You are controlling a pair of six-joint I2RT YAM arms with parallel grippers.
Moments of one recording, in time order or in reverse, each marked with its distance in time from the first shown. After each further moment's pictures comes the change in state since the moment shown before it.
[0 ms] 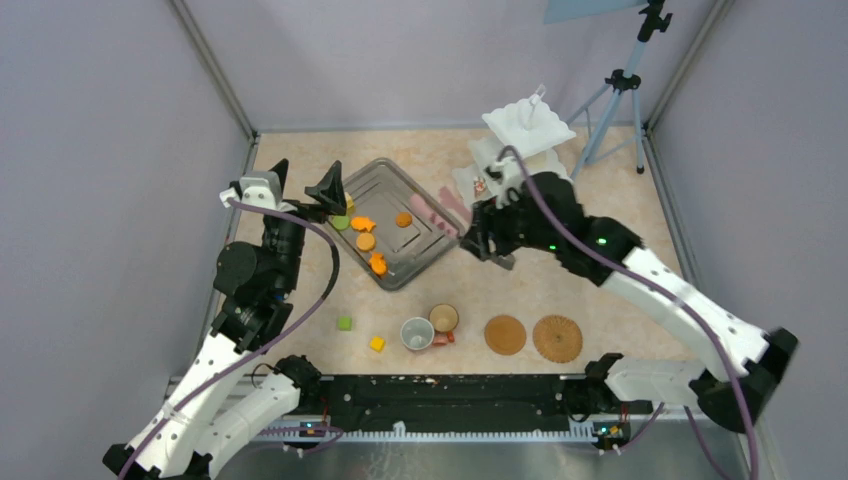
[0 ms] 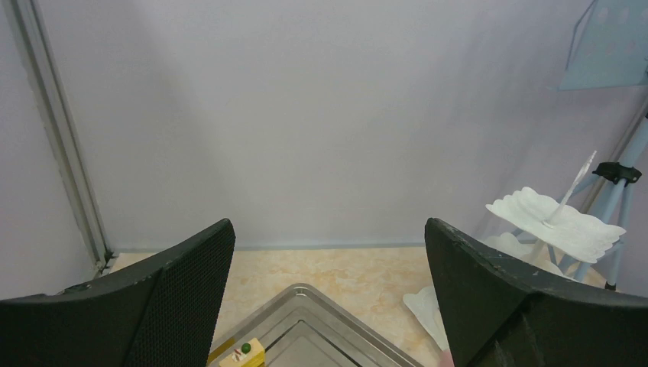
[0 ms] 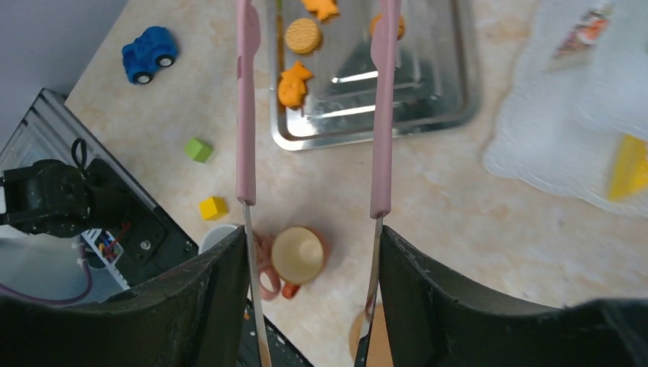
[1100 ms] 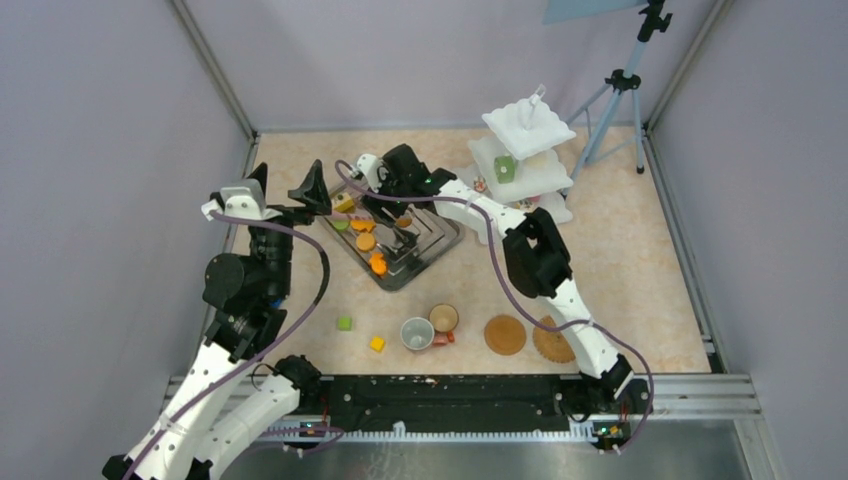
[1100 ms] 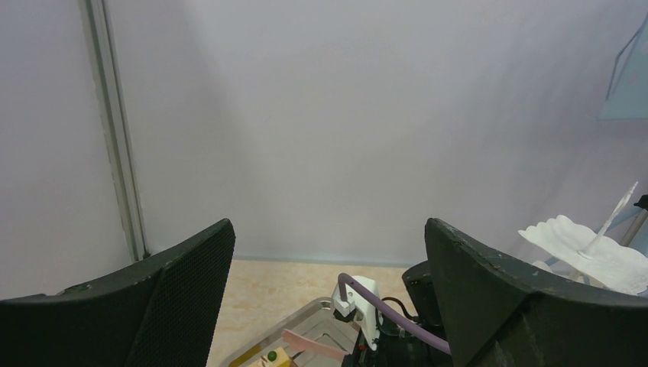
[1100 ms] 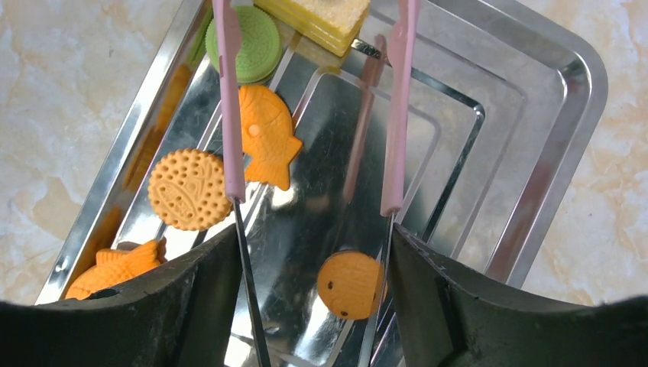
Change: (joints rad) left arm 0.018 -0.047 -0.012 0.023 -0.077 0.041; right arm 0.007 1.252 0.935 0.138 -0.159 -0.634
